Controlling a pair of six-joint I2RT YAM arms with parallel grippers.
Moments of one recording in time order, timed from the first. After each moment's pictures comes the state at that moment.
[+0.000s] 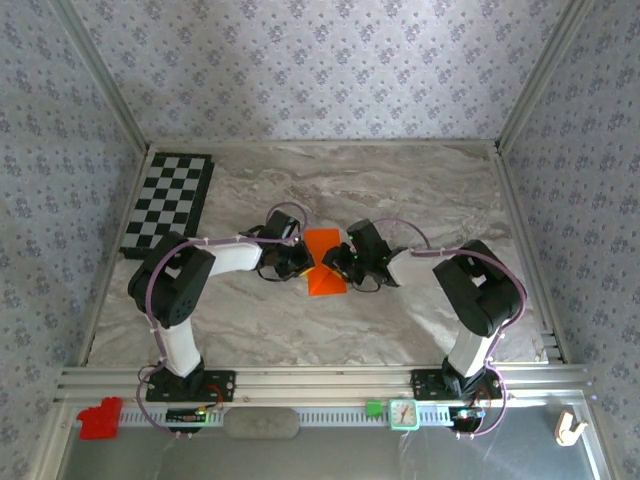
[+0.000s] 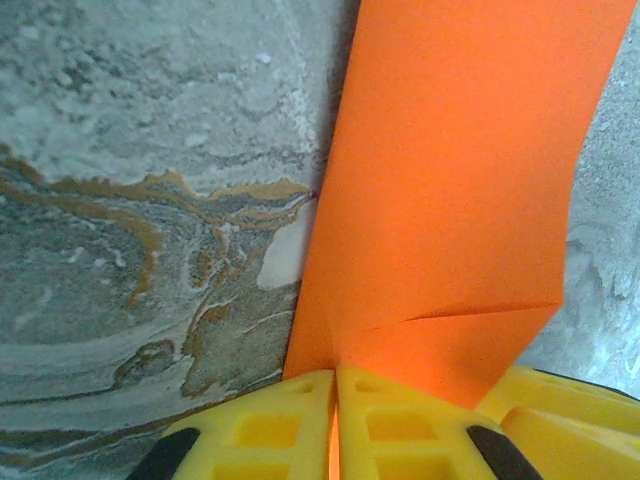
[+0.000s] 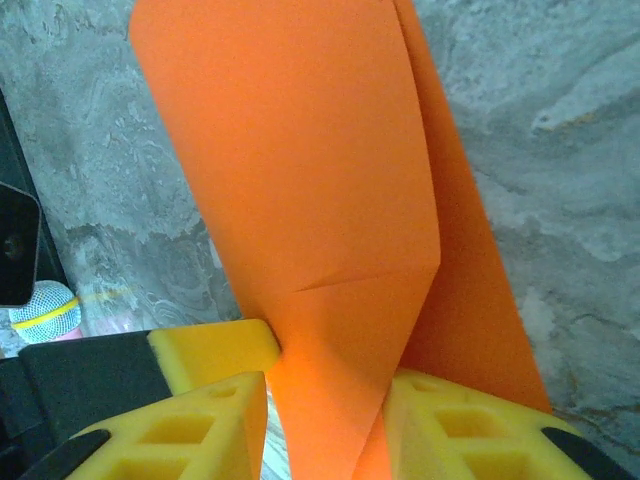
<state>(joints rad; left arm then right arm) -0.62 1.82 0.95 -0.15 0.35 -1.02 0.64 1.74 0.77 0.16 -0.30 1.16</state>
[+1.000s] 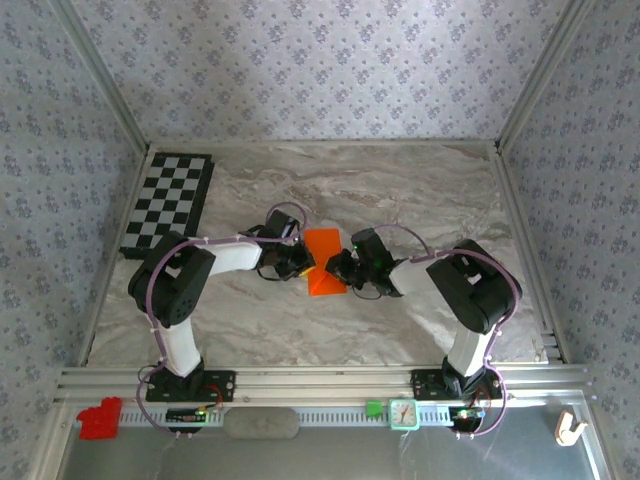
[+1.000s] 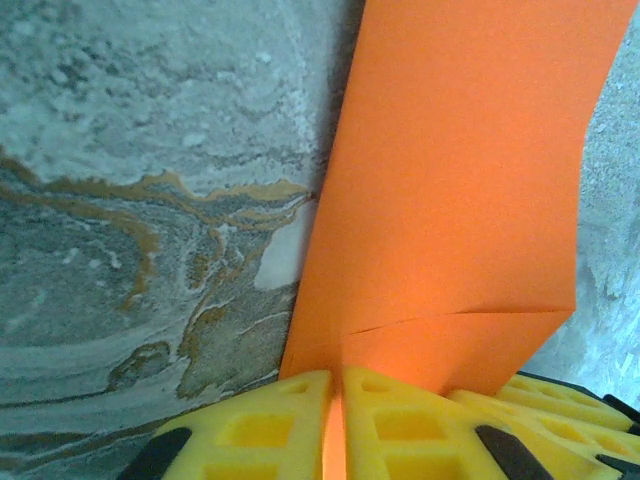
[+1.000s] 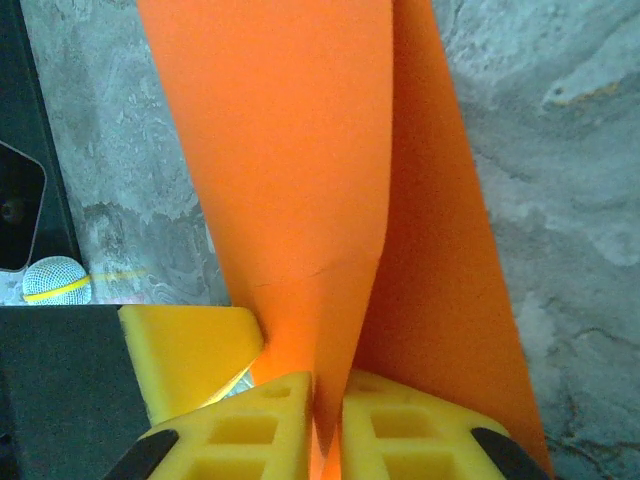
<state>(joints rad) -0.61 1.82 0.95 -0.15 0.37 -1.03 0.65 1.77 0.68 0.37 -0.32 1.14</state>
